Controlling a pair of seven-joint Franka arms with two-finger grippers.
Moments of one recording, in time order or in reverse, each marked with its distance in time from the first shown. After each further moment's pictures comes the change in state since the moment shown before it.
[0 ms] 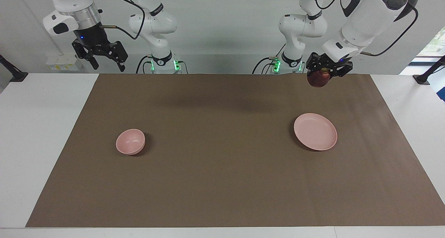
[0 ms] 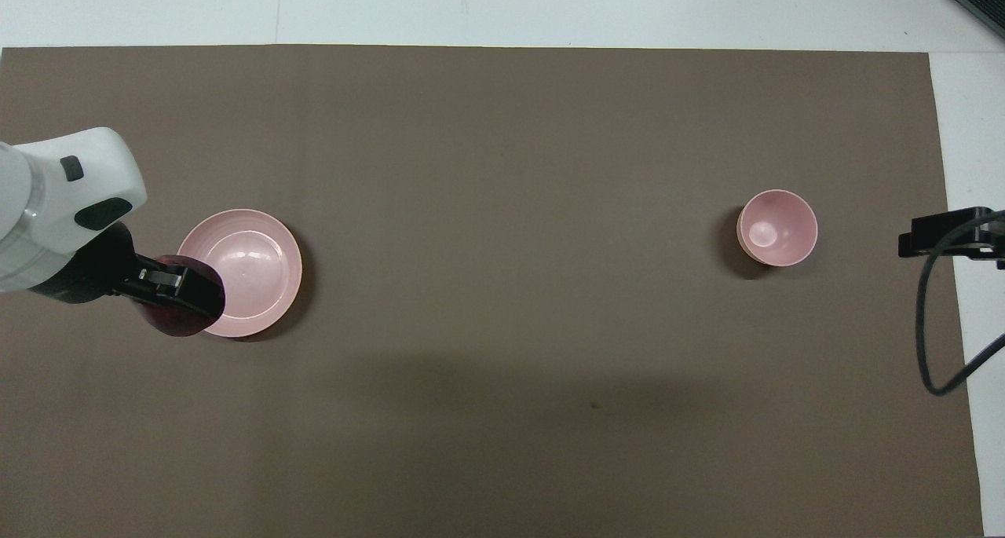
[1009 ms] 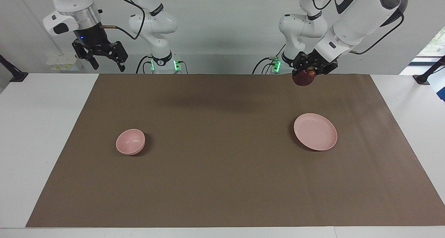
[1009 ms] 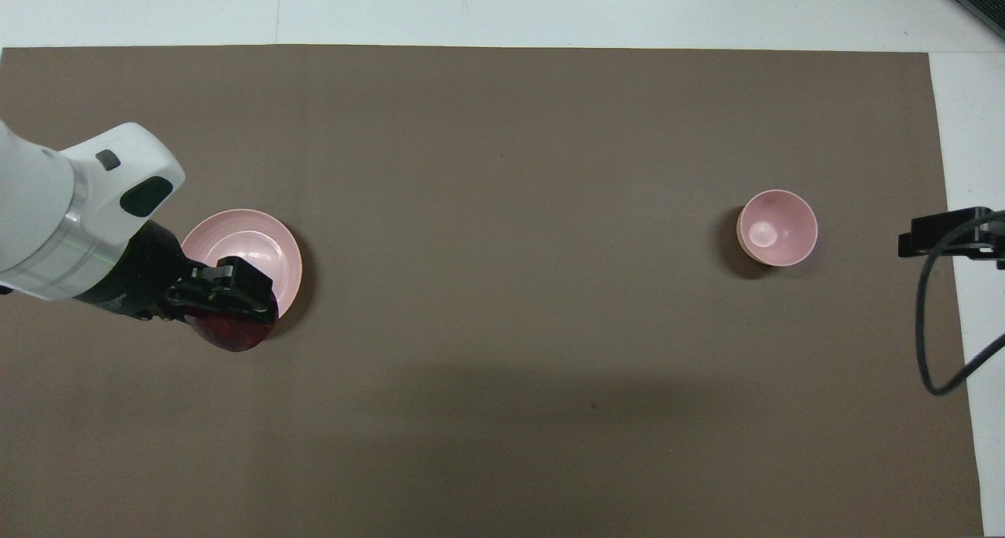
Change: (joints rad) left arm -0.035 0.004 0.000 0.004 -0.121 -0.038 -0.277; right arm 0.000 0.000 0.000 0.000 0.000 0.000 0.000
